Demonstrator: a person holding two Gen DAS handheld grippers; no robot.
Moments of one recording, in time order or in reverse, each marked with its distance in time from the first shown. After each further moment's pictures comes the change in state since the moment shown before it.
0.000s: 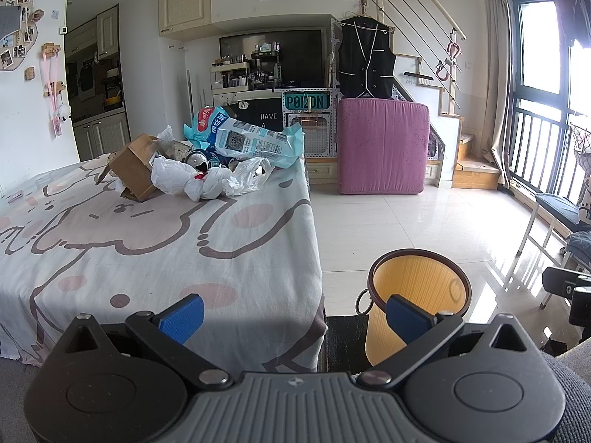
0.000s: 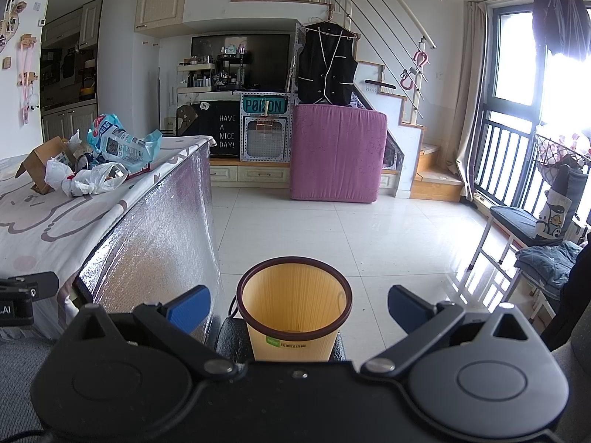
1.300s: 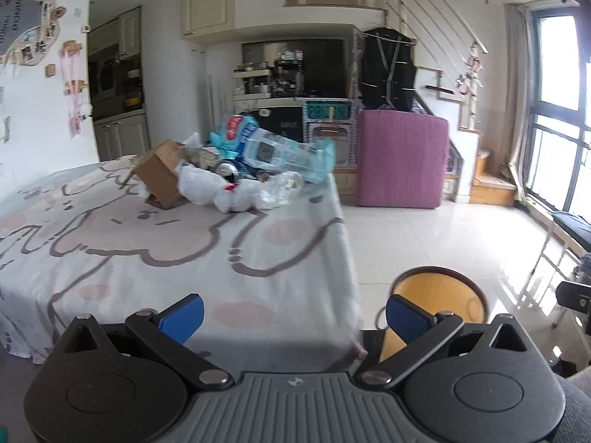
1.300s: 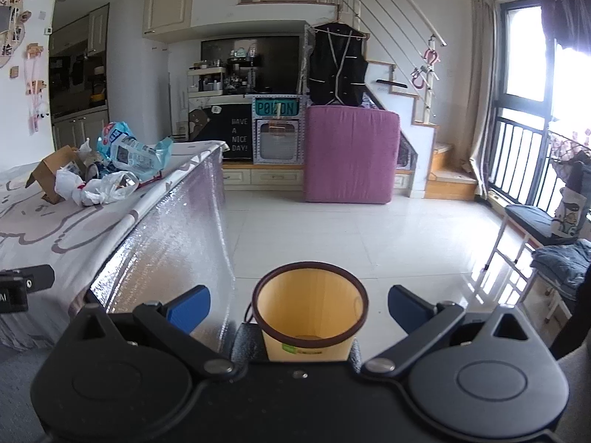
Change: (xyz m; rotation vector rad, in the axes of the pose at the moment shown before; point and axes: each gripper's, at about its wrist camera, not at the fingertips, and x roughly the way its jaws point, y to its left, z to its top) left arm 0.002 0.027 0.012 -0.051 -0.031 0.062; right arm 0.007 -0.001 0.011 0.013 -0.003 0.065
